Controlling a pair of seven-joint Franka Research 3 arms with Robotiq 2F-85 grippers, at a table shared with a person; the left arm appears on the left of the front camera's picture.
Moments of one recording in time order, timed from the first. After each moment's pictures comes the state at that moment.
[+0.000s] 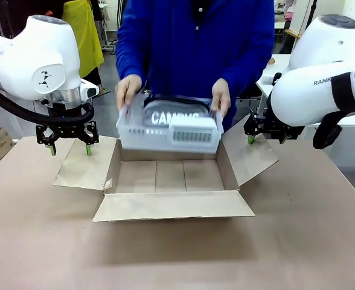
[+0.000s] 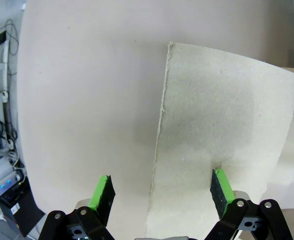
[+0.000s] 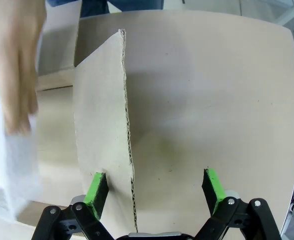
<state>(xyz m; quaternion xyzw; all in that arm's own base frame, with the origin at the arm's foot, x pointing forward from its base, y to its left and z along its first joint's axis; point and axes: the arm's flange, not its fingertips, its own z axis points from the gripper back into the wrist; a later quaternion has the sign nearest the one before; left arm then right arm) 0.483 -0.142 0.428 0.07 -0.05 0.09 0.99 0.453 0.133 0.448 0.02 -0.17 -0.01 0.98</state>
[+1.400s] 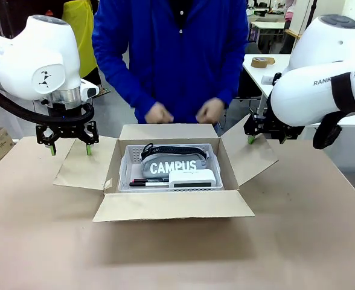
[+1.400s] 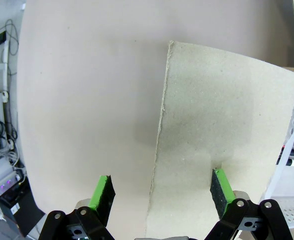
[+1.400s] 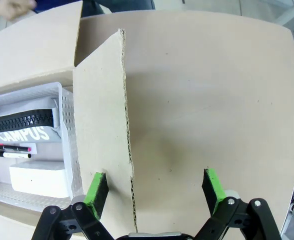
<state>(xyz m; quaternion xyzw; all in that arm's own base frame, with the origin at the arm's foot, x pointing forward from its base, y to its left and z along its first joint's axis) 0.483 -0.142 0.428 0.07 -0.05 0.09 0.99 0.453 0.133 0.448 0.02 -0.17 -0.01 0.98</state>
